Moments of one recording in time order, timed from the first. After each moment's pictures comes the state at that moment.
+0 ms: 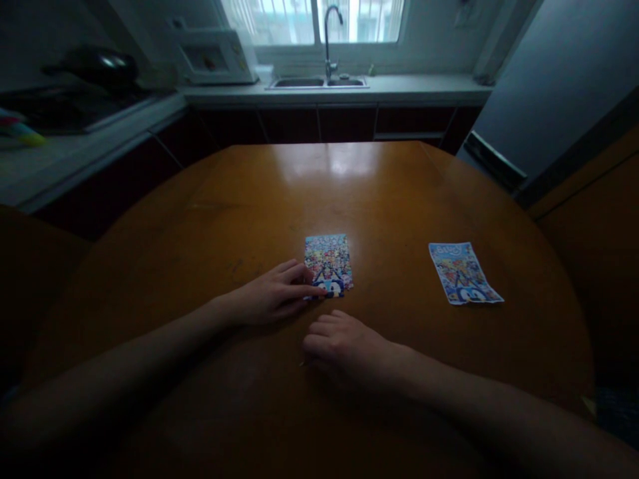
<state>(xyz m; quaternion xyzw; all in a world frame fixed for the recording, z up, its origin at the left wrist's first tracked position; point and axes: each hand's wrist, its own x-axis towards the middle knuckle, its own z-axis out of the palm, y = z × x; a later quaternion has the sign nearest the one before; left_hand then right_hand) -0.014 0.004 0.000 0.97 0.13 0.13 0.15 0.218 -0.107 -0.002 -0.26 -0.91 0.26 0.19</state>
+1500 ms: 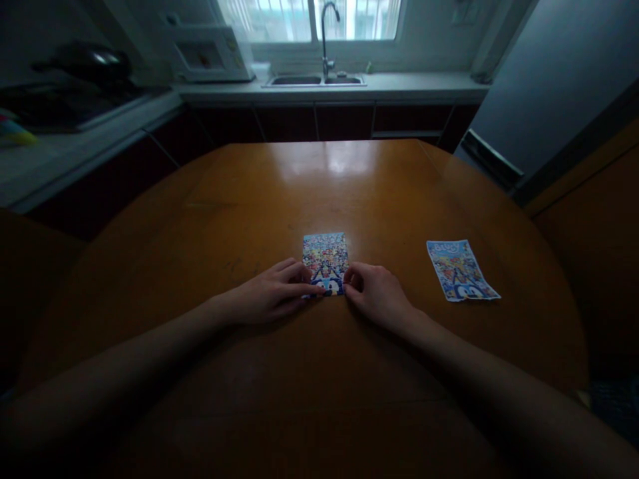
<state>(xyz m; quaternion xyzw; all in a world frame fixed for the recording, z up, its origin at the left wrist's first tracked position) -0.014 0.004 0.003 0.97 0.14 0.12 0.15 0.252 -0.063 0.002 -0.59 -0.71 0.28 0.25</state>
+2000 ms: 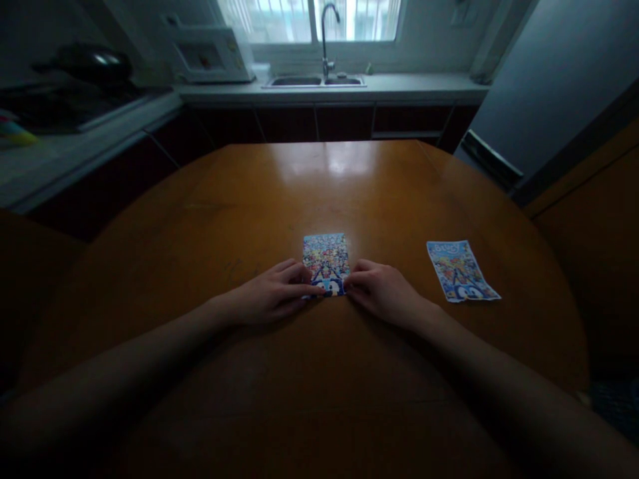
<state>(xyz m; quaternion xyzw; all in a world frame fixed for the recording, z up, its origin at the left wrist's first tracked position) -0.014 0.003 0.003 0.97 0.14 0.12 0.14 0.277 -0.057 0.004 -0.46 -0.83 0.24 0.22</state>
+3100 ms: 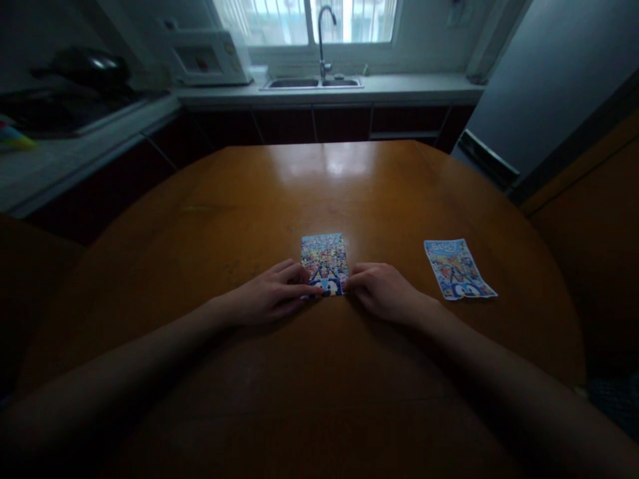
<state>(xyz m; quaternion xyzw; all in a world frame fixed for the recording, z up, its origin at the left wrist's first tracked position) -0.014 0.004 0.003 0.97 0.14 0.13 0.16 0.278 -0.056 0.011 -0.44 -0.85 0.23 0.18</state>
